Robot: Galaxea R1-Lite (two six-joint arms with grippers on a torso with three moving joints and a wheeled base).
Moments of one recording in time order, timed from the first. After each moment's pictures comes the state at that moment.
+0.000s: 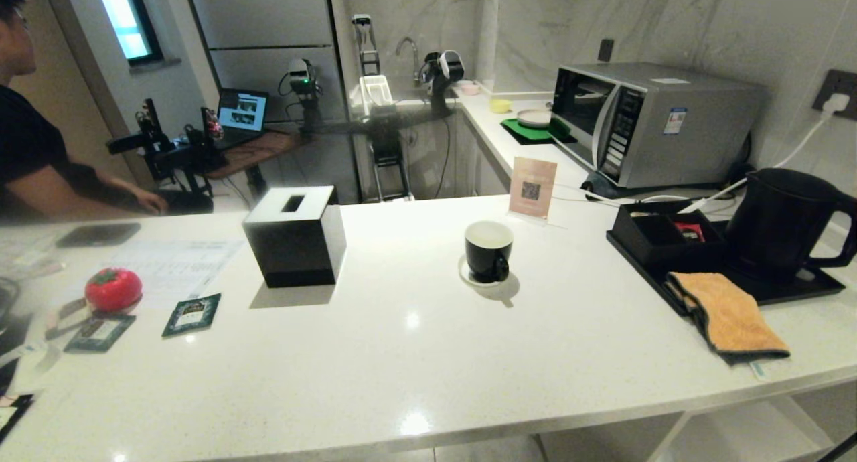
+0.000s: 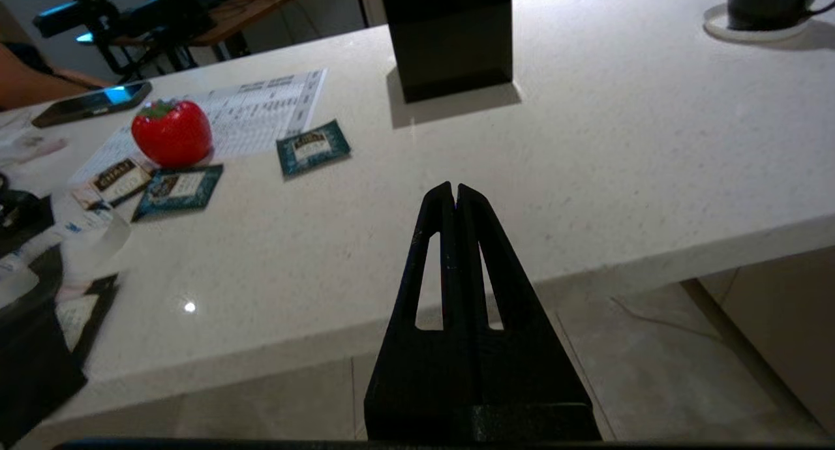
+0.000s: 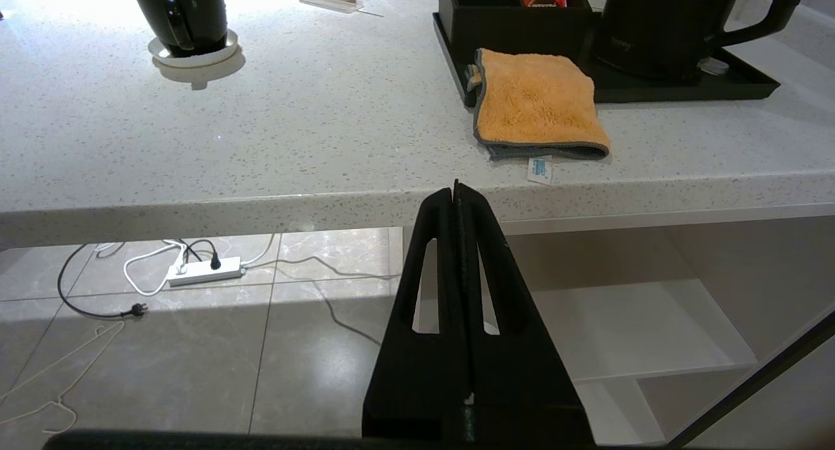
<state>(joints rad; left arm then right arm) 0.00 0.08 0.00 -0.07 -0.04 0.15 0.00 0.00 0.00 0.00 -0.01 -0.03</state>
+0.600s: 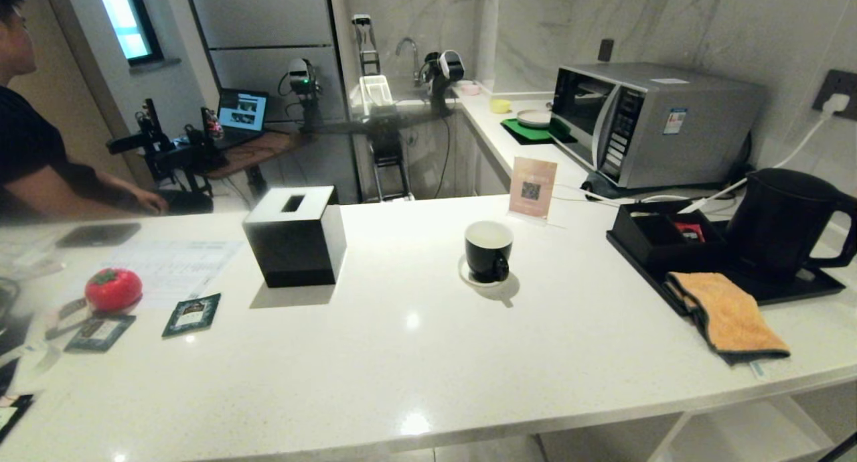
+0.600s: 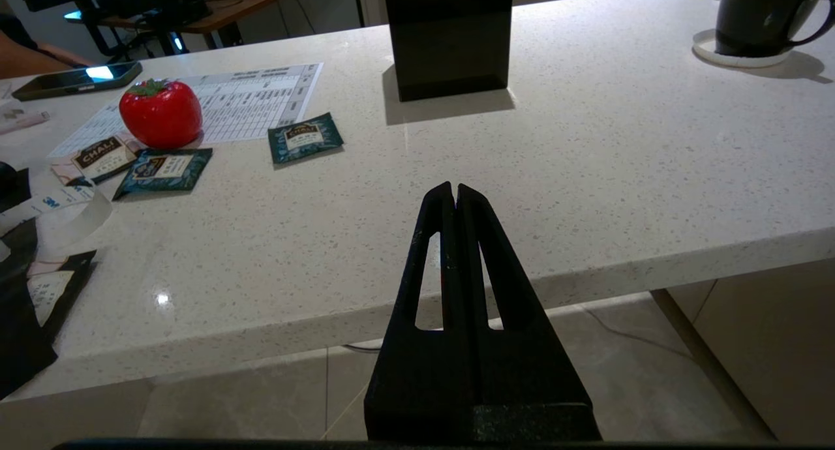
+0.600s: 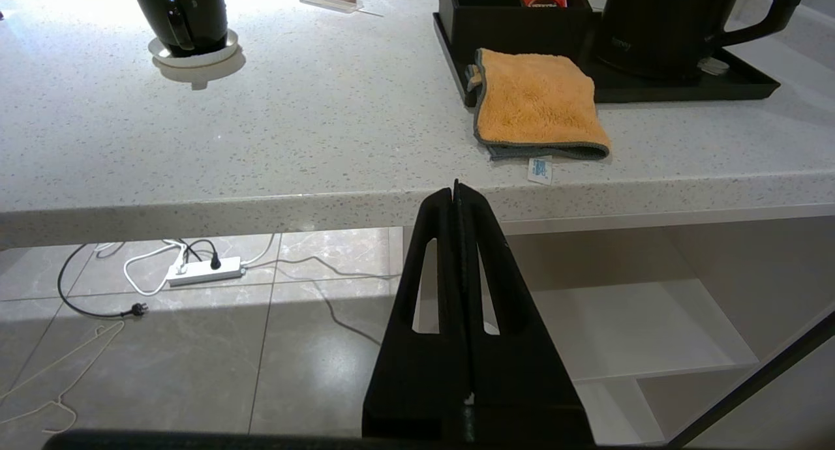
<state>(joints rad) 0.00 0.00 0.00 -0.01 -0.03 0.08 0.00 0.00 0.00 0.00 -0.01 -0.03</state>
